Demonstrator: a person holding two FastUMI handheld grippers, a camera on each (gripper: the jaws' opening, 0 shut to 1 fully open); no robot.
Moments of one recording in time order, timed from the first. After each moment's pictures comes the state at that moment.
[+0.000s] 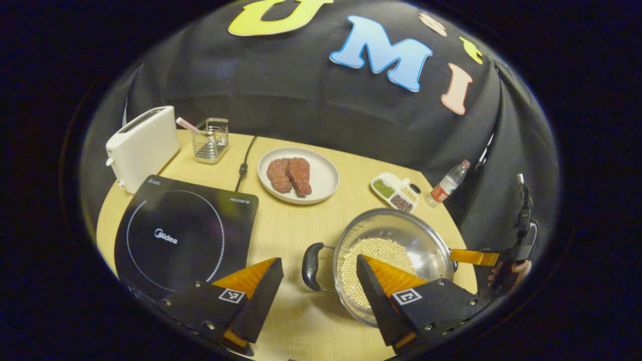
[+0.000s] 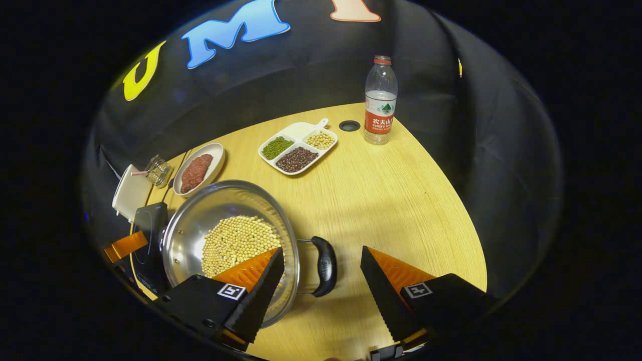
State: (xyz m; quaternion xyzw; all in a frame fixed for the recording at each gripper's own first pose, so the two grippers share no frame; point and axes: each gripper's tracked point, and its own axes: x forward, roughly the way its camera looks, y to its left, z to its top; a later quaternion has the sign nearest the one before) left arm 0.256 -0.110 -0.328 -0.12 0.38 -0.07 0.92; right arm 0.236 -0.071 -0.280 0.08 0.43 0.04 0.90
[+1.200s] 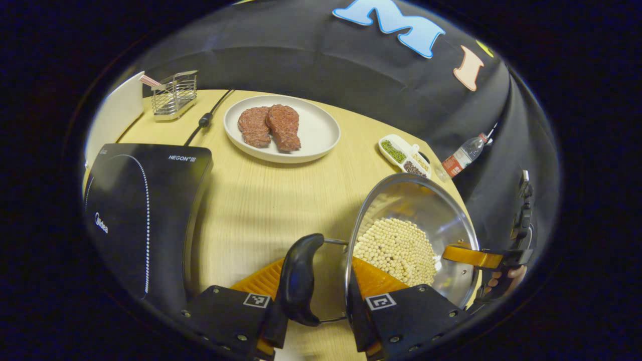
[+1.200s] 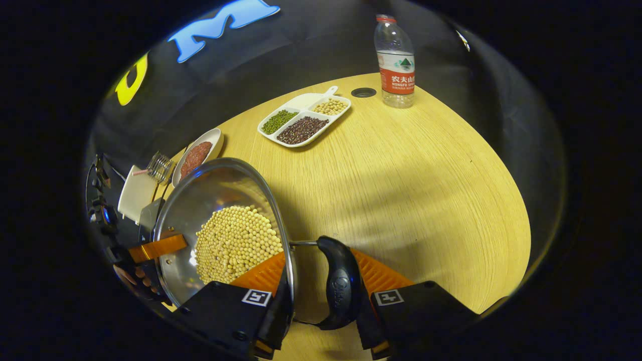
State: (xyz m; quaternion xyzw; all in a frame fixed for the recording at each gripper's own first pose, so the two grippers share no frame) left arm 0.288 -0.140 -0.414 -0.13 0.45 -0.11 0.88; right arm 0.247 -0.039 -0.345 0.14 0.46 0.09 0.87
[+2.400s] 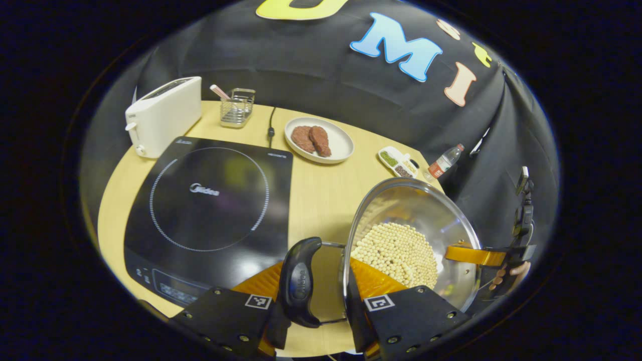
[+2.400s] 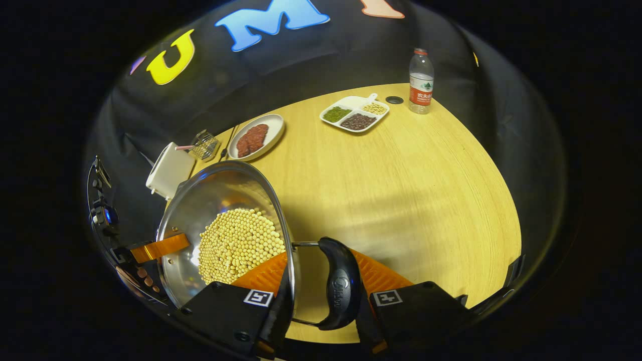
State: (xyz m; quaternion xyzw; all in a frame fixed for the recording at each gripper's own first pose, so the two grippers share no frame) left arm 0.151 -0.025 -0.304 -0.15 0.43 -0.08 0.89; right arm 0.111 0.050 -0.248 0.11 0.45 0.13 0.88
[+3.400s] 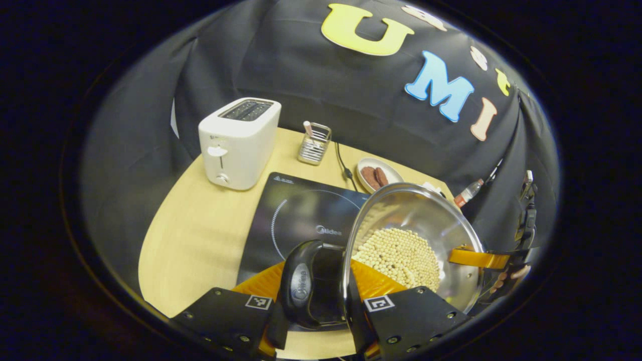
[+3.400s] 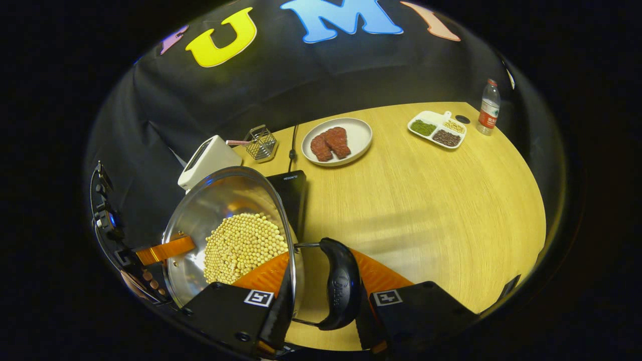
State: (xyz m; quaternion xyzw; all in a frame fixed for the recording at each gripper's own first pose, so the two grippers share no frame) left arm 0.179 0.192 -0.277 -0.15 0.38 -0.03 0.91; right arm 0.126 0.258 -0.211 0.10 0.41 0.18 0.89
